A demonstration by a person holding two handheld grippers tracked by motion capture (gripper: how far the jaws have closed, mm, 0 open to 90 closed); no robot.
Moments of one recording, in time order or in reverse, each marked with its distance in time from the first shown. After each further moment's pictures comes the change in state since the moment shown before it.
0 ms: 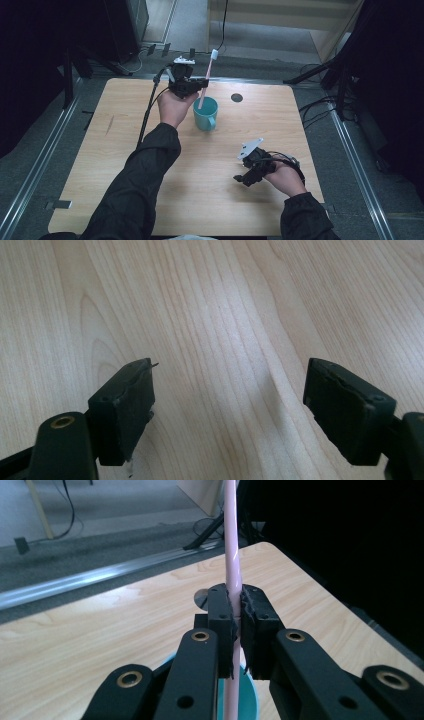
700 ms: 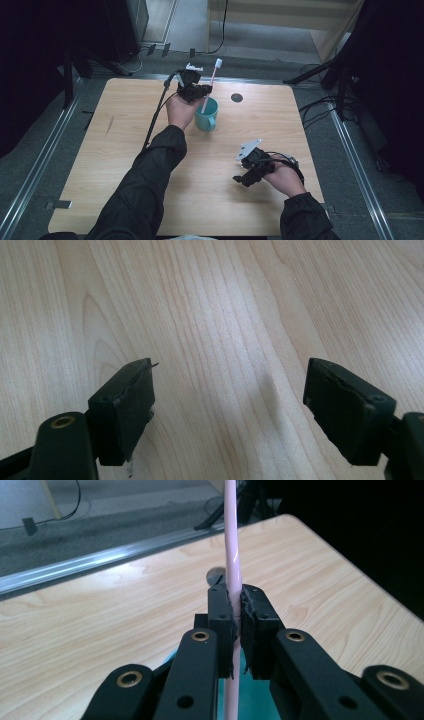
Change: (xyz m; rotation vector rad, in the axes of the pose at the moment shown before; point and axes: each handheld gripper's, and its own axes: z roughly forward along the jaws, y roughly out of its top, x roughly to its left) left arm 0.005 -0.021 0.039 0.079 0.049 0.007; right arm 0.003 0.003 0.000 0.010 -0.007 -0.021
